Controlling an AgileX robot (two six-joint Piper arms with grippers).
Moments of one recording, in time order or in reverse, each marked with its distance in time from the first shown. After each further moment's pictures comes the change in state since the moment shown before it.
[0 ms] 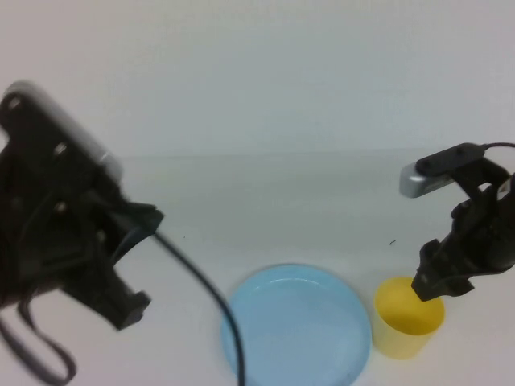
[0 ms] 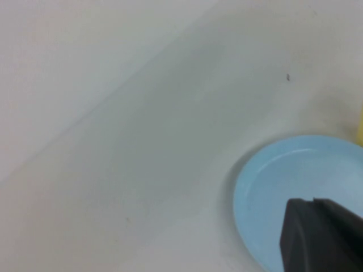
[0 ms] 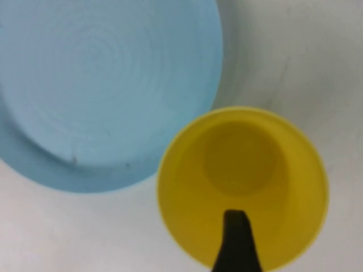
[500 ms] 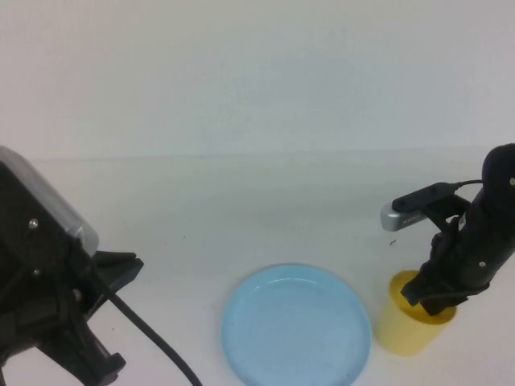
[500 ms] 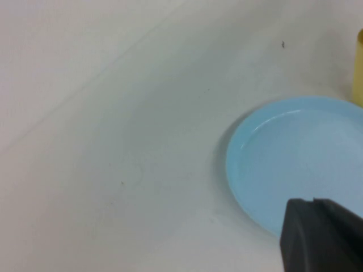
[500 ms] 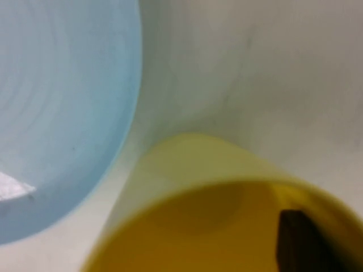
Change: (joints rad) right arm 0.006 0.227 -0.006 -0.116 -0.094 0.084; left arm 0.000 -0.144 0.151 0.031 -0.007 0.000
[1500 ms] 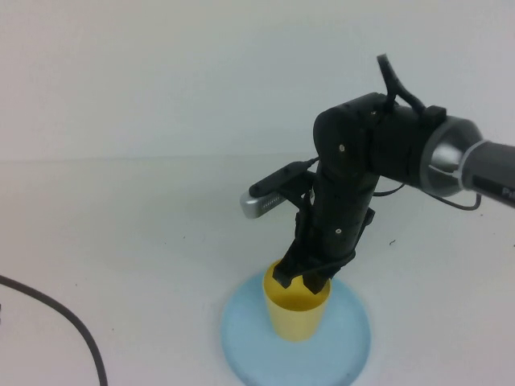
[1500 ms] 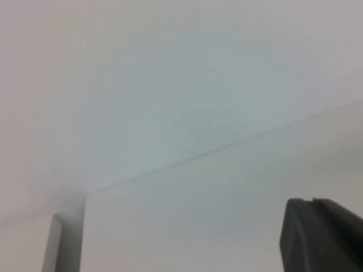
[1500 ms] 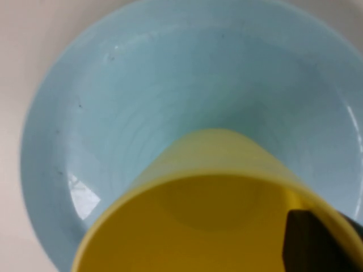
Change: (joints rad) right arm 0.300 0.282 -0.572 -0.023 0.313 0.094; left arm 0.003 -0.263 0.141 1.153 -0.060 -1.191
